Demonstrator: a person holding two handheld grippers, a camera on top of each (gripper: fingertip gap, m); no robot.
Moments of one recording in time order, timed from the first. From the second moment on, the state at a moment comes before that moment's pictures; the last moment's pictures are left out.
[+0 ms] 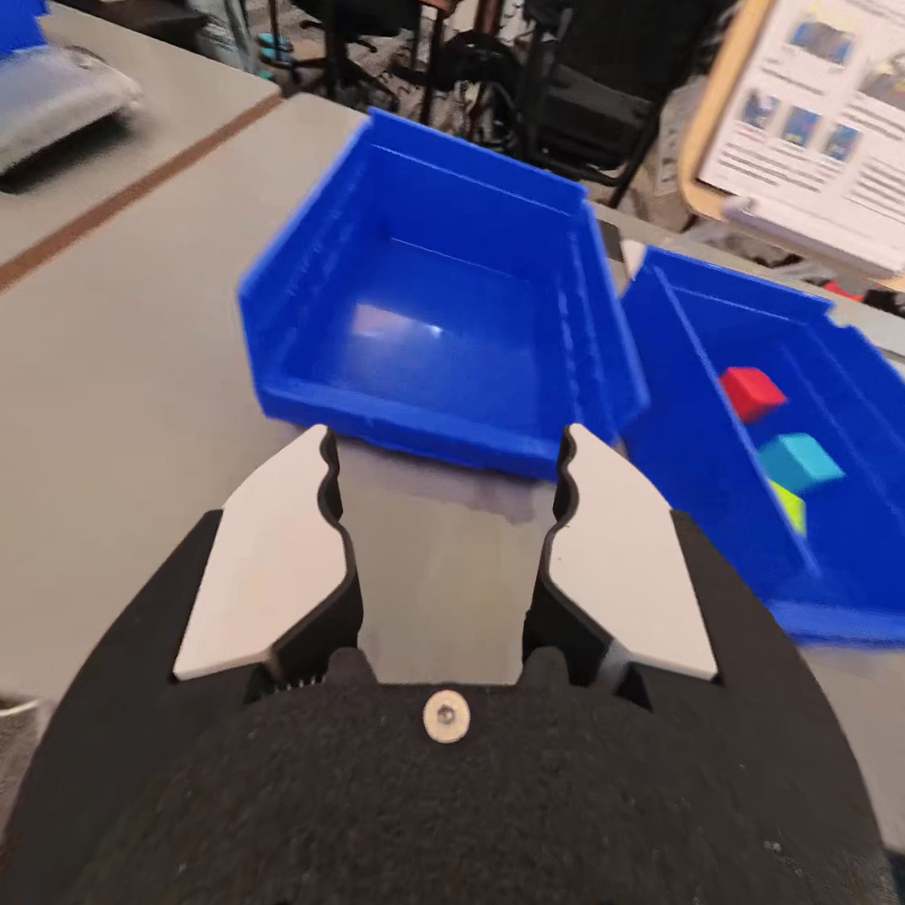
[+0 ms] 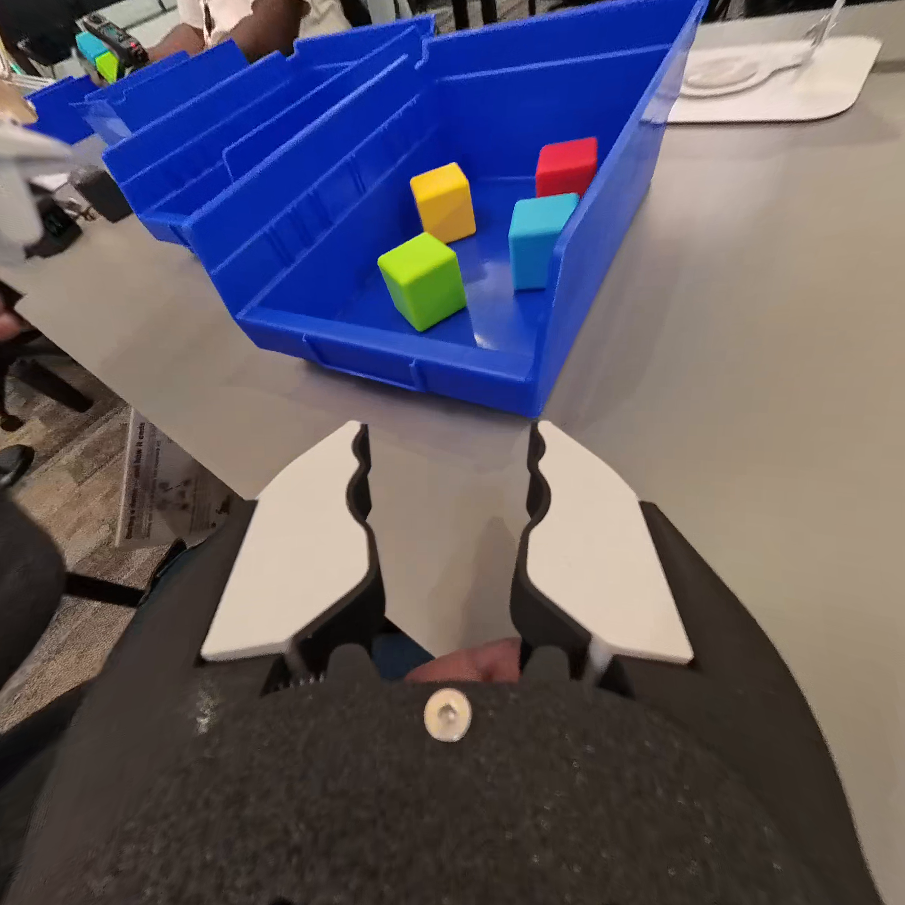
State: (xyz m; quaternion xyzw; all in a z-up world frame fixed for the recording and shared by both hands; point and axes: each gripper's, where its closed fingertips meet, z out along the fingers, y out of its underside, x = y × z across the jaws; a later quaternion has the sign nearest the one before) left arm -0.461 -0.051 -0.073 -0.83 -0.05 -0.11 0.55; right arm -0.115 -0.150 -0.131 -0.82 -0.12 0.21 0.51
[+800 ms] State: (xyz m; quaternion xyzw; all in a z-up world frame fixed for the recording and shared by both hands) left arm -0.577 0.086 -0.108 -0.86 0.00 0.03 0.51; right arm -0.184 -0.190 -0.160 -0.82 -0.28 0.27 0.43
